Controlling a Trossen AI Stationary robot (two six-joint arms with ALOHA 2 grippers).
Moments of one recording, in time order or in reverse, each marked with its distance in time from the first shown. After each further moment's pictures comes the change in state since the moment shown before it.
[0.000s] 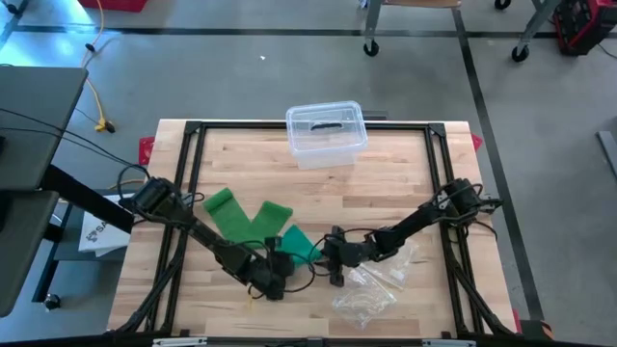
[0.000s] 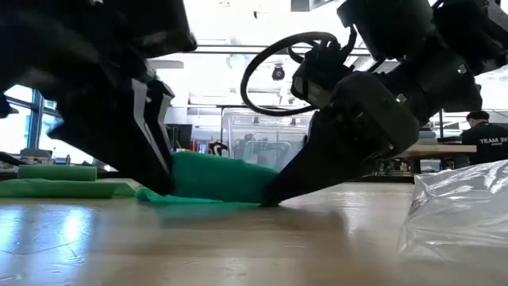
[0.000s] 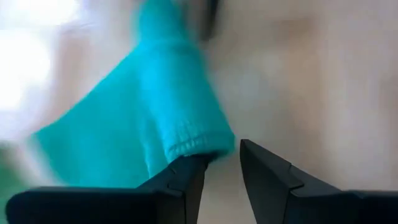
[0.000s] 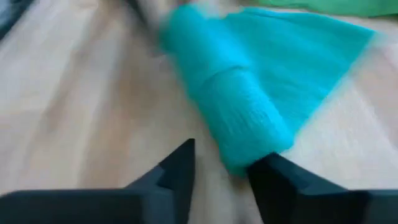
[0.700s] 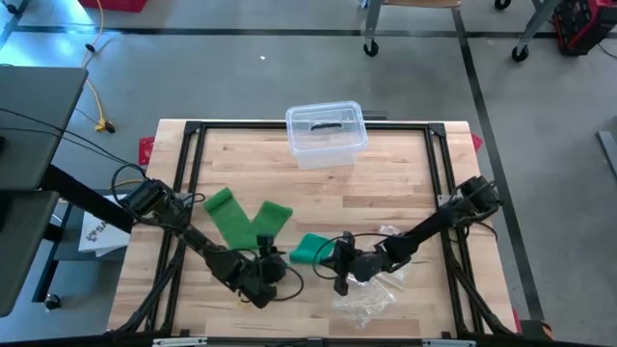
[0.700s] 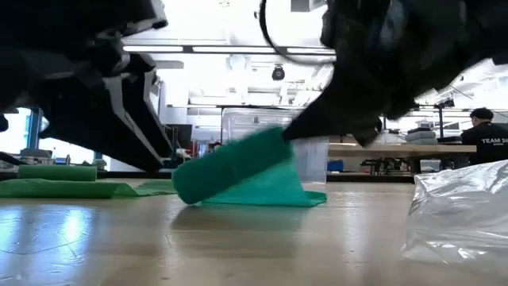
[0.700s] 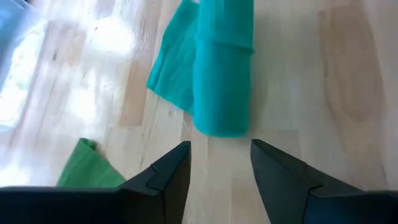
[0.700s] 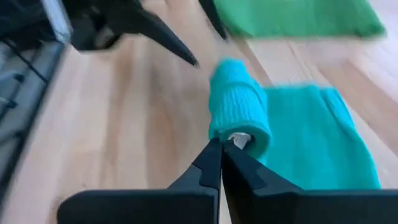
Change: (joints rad) left arm -0.104 -0.033 -0.047 -0.057 -0.217 0.009; right arm 0.105 -0.124 0.005 -0.135 0.215 0.228
